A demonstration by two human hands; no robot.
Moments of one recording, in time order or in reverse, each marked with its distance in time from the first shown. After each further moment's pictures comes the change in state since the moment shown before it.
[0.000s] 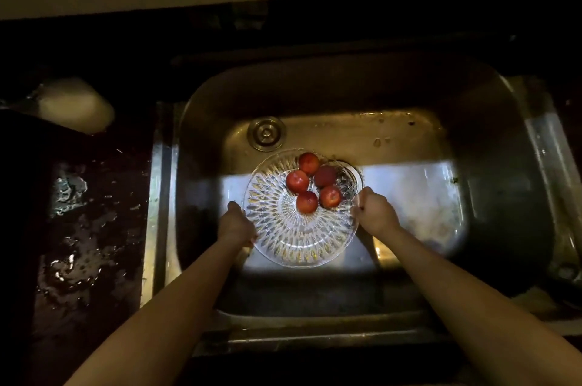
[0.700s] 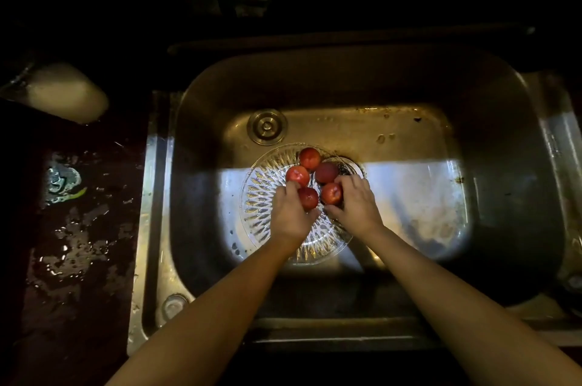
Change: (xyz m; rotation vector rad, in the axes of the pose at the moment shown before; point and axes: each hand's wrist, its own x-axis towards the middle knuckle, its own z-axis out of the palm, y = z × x) left_hand -0.044 0.059 0.061 0.012 0.051 0.401; right_hand 0.001 -0.025 0.021 -0.021 0.134 -0.264
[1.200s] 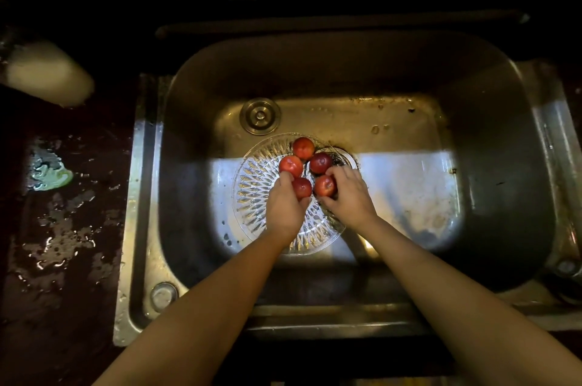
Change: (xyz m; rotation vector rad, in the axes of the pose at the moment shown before) left_hand 0.002 -0.005 0.011 -0.053 0.071 0.049; right_hand -0.002 0.000 -0.001 0.033 0.025 -0.062
